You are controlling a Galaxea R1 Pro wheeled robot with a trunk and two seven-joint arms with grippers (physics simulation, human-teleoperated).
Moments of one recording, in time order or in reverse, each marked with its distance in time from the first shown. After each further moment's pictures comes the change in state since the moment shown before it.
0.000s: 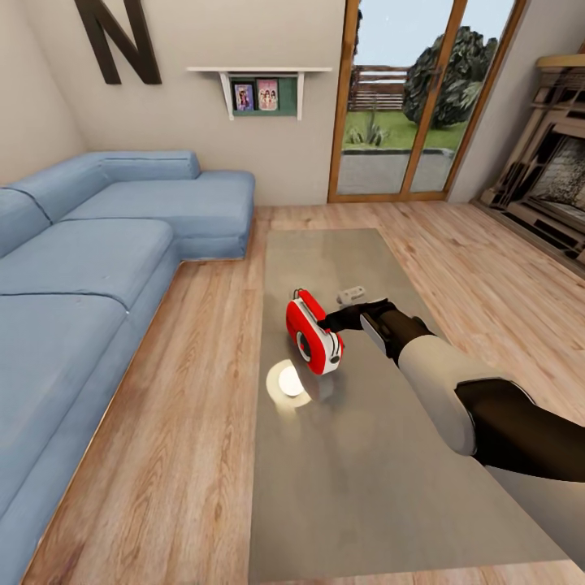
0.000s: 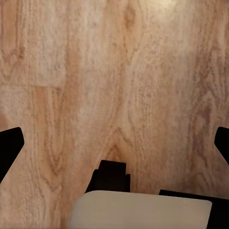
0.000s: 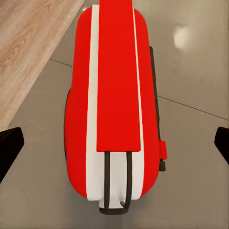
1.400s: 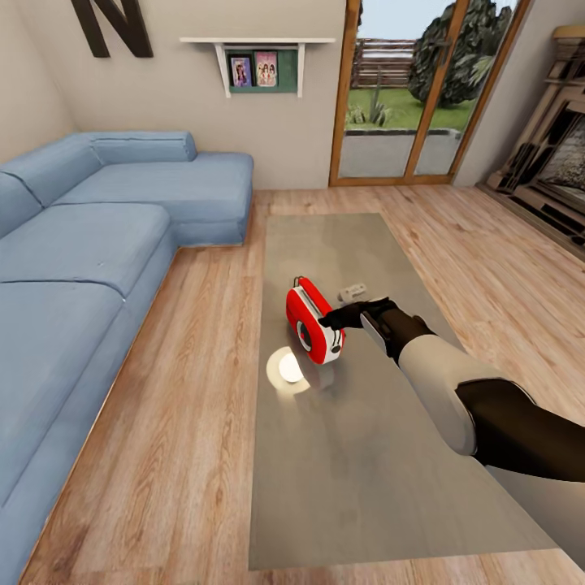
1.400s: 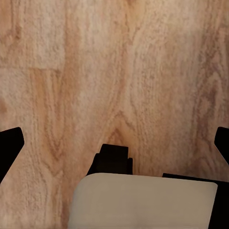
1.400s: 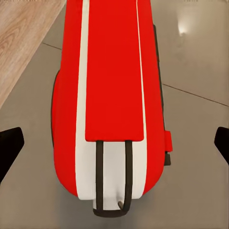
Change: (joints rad) left arm 0.000 0.000 -0.001 0.000 0.000 0.000 0.000; right arm 0.000 -0.002 -0.001 -0.012 0.011 -0.011 -0.010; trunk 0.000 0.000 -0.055
